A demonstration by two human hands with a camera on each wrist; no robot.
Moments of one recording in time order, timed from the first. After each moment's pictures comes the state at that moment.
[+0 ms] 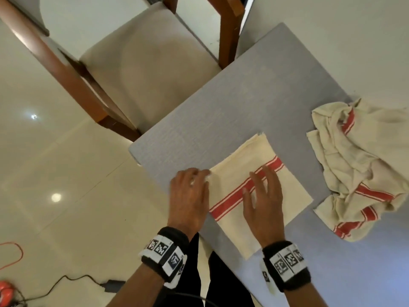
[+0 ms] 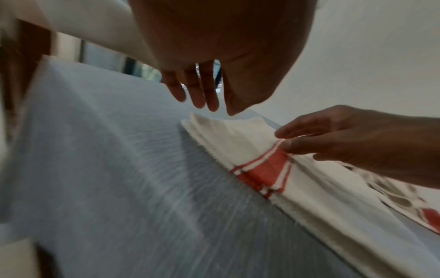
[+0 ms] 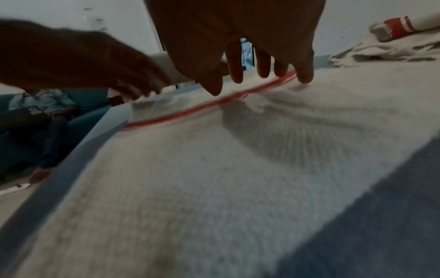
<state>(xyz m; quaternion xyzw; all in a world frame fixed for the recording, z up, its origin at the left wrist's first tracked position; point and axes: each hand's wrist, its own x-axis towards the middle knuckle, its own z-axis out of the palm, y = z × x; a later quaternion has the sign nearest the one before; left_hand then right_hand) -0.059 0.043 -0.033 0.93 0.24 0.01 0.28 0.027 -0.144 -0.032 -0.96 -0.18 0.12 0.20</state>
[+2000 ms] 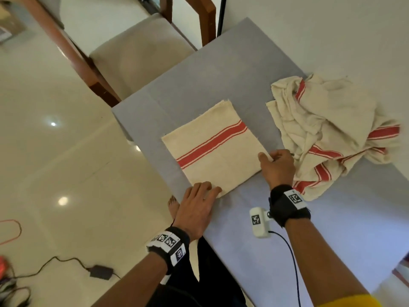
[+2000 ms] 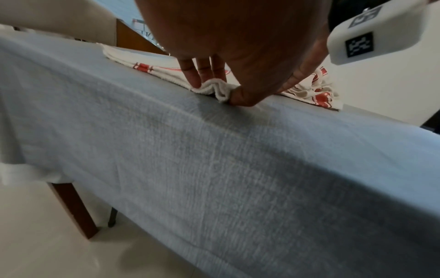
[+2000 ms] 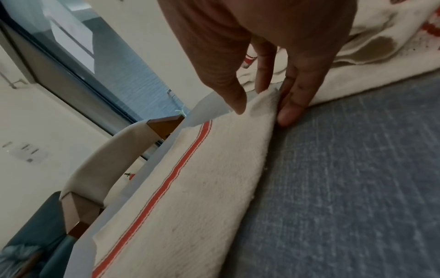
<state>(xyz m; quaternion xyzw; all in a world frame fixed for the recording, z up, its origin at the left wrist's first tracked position) -0.132 -0.138 -0.043 0.97 0.08 -0.06 0.22 0.085 -0.278 -0.023 -0.88 0.14 0.16 0.42</state>
